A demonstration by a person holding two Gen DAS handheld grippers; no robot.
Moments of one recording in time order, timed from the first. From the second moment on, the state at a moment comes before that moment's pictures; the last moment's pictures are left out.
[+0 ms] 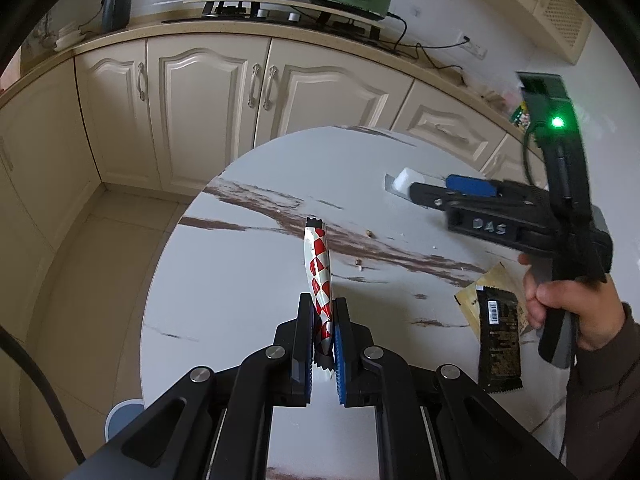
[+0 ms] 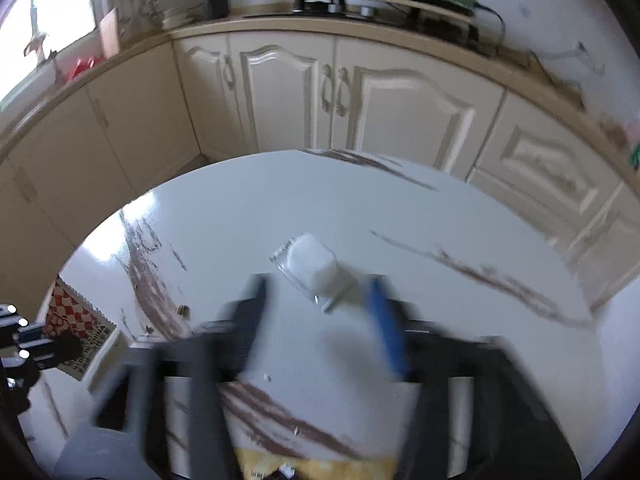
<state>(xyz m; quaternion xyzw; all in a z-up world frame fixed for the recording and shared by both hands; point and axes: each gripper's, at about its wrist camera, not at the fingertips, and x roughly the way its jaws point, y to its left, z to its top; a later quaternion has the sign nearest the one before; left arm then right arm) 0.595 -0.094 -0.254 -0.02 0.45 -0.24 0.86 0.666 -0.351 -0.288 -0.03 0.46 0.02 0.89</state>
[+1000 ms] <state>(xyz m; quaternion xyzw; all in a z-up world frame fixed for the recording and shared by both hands) 0.616 -0.094 -0.253 -0.02 0.45 -0.24 0.86 0.666 -0.354 -0.295 -0.01 0.49 0.06 0.87</state>
